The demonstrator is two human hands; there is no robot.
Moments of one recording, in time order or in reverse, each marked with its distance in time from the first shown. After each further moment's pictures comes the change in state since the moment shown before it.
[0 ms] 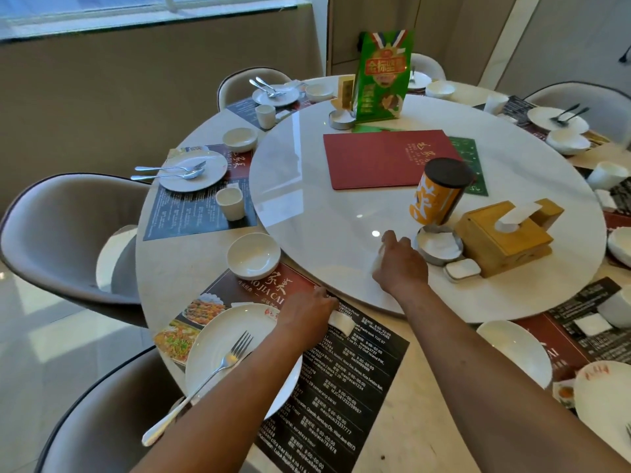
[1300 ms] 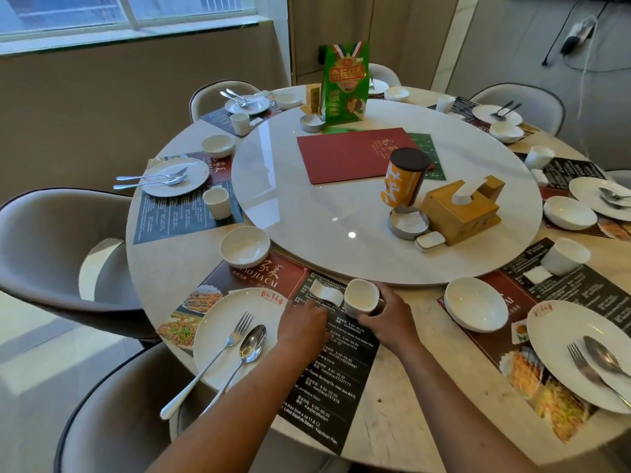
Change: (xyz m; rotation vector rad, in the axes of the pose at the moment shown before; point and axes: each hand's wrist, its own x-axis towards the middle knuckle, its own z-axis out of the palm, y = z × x) left_hand -0.067 0.032 0.022 -0.030 -0.023 -0.042; right_hand -0.161 0.023 0.042 0.692 0.000 0.134
